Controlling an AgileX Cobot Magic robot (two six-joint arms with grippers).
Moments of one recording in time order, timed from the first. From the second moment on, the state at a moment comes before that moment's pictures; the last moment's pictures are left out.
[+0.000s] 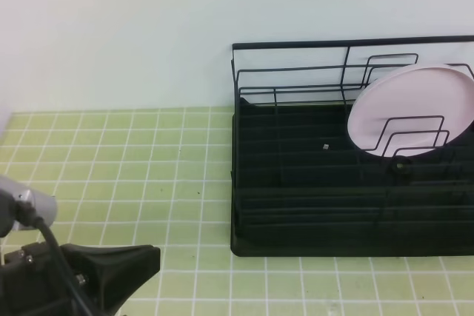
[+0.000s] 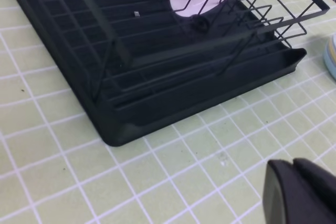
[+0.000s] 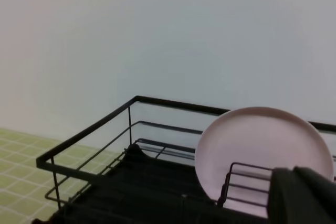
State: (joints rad) left arm -0.51 0.73 -0.55 -0.73 0.43 0.35; right arm 0.13 0.05 -0.07 1.35 0.13 -1.38
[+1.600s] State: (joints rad) left arm -0.16 0.10 -0.07 -0.08 0.18 -0.15; right arm 0.13 0.05 0.01 1.36 0.14 -1.38
